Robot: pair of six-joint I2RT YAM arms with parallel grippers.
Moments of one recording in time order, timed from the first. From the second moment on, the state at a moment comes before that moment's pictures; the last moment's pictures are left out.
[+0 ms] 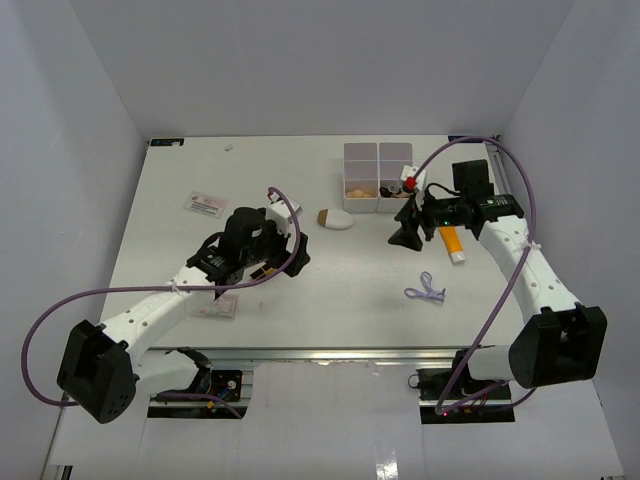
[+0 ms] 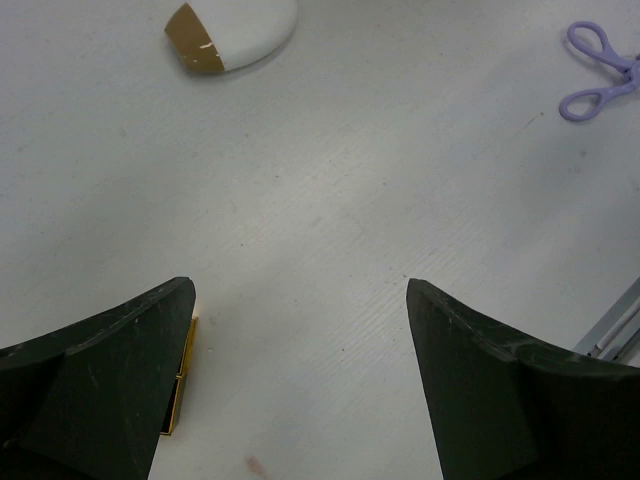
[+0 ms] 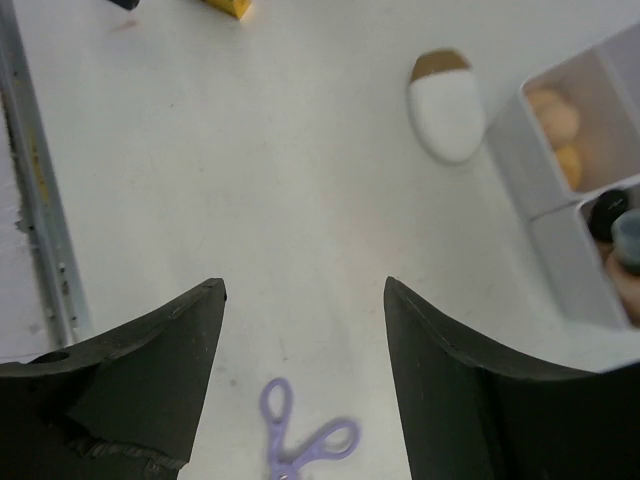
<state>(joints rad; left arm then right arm) -0.60 1.17 0.79 -0.15 0.17 -0.02 0.19 1.33 1.17 -0.73 -0.90 -0.76</state>
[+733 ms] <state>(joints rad) -0.60 1.18 0.79 -0.20 0.24 -0.08 -0.15 1.35 0.92 -0.82 -1.07 -0.85</state>
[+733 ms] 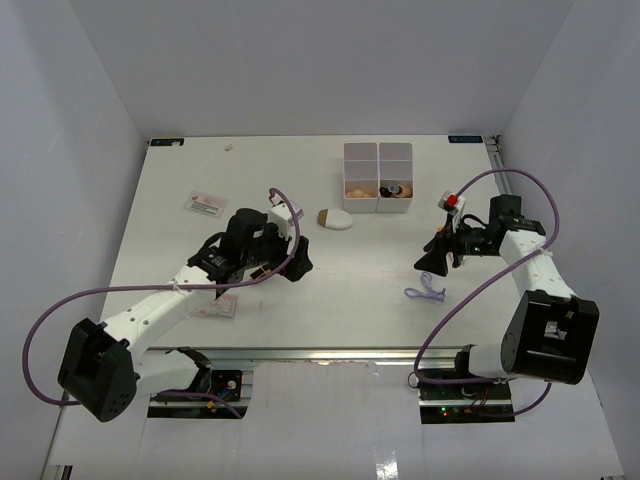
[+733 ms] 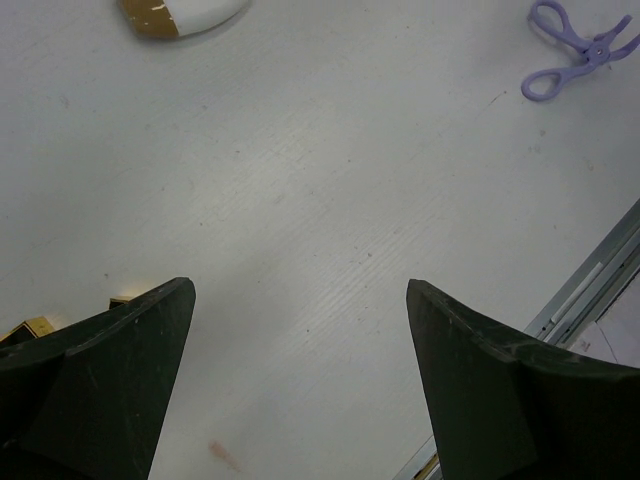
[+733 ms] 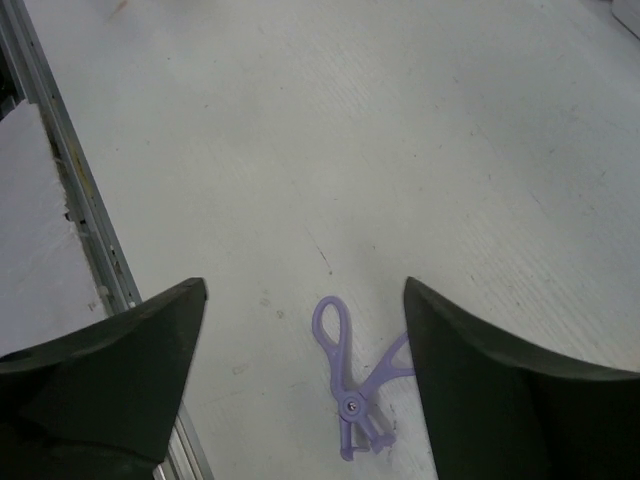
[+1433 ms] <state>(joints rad) -0.60 1.09 0.80 -0.22 0.19 -0.10 -0.17 1.42 0.86 -0.52 -0.70 -0.49</state>
